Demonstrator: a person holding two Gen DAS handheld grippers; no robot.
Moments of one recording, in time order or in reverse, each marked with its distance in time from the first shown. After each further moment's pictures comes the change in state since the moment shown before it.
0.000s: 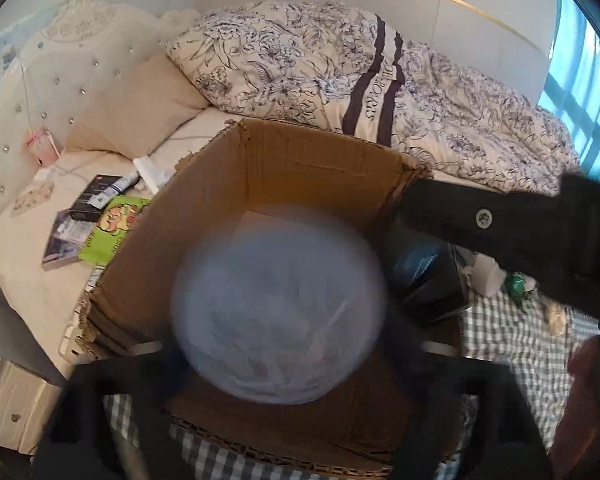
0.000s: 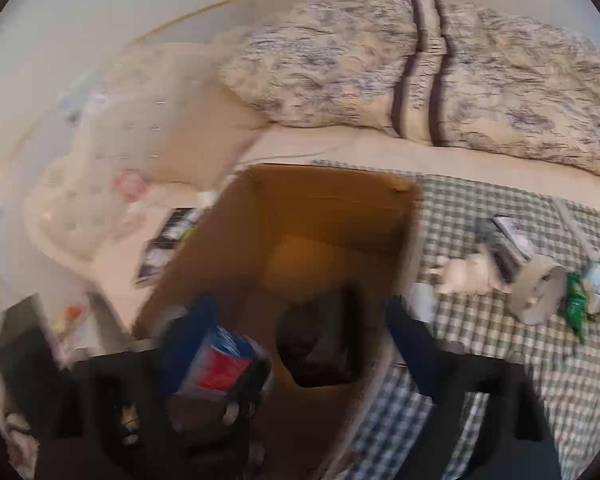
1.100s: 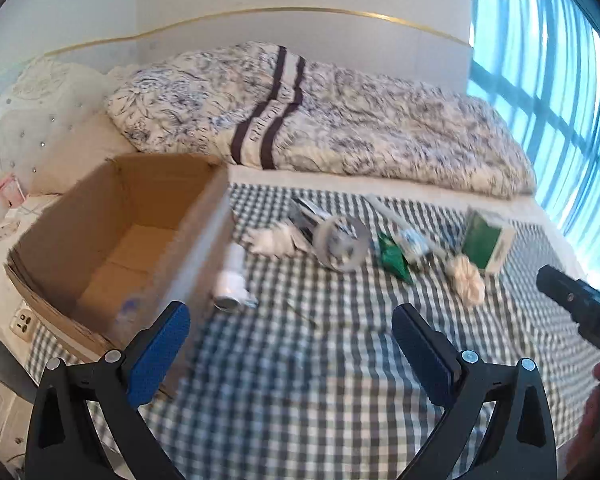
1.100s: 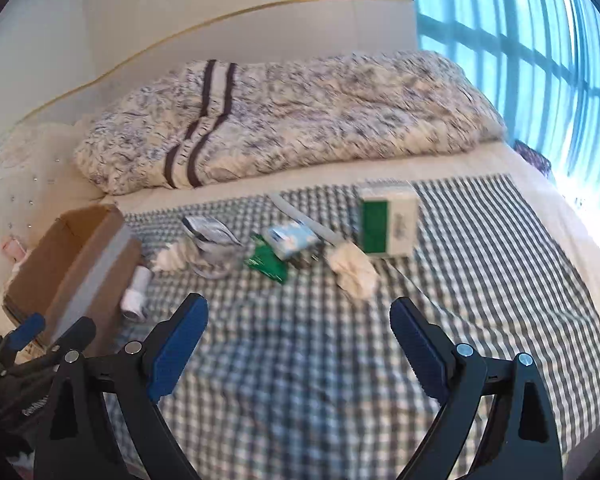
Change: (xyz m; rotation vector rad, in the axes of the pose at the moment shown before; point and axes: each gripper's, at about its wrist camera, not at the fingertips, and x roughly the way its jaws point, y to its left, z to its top) left arm -0.067 -0.202 -0.089 0.126 -0.150 -0.103; right arm -0.203 -0.231 -0.135 0.191 -0.255 -0.438
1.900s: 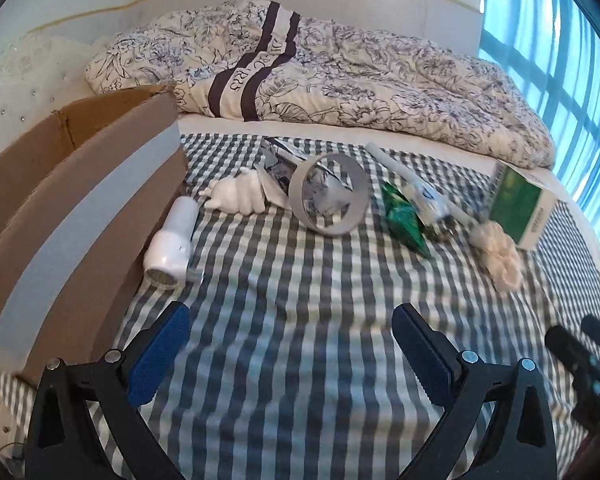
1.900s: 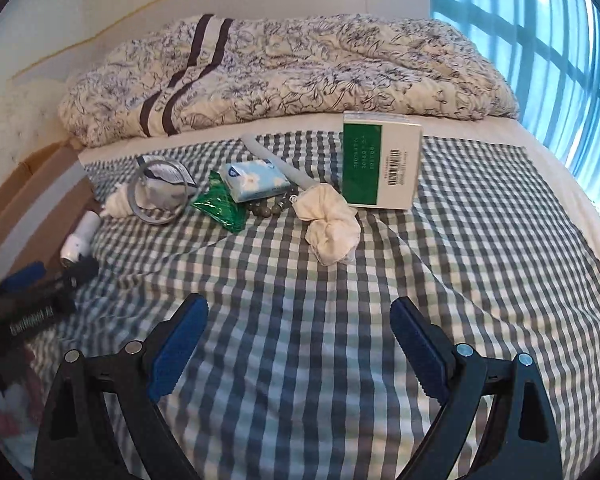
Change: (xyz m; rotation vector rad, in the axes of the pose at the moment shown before) left arm 0.108 -0.028 -0.017 -0.027 0.104 -0.002; right arm 0.085 -0.034 -0.038 -0.095 0.093 -0.029
